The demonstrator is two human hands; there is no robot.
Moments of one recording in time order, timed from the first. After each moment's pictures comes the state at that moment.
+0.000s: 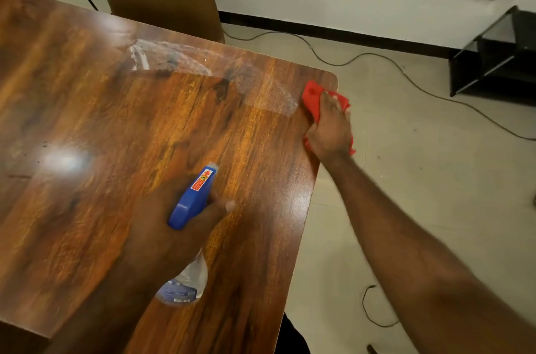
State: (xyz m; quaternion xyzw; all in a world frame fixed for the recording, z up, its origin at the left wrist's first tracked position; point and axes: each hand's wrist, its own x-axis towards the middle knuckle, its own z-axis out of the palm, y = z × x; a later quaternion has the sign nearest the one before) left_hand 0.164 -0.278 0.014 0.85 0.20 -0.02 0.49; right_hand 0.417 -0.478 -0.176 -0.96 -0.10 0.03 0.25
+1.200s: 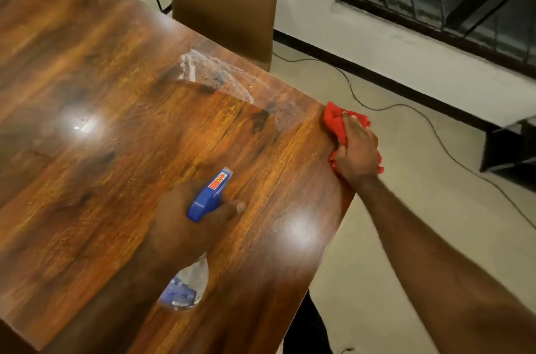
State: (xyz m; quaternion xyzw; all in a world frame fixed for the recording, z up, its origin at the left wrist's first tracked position) left_hand 0.213 -0.236 -0.019 0.82 0.32 0.01 0.48; right_hand 0.512 -0.447 -0.192 -0.93 -0.26 0.03 0.26
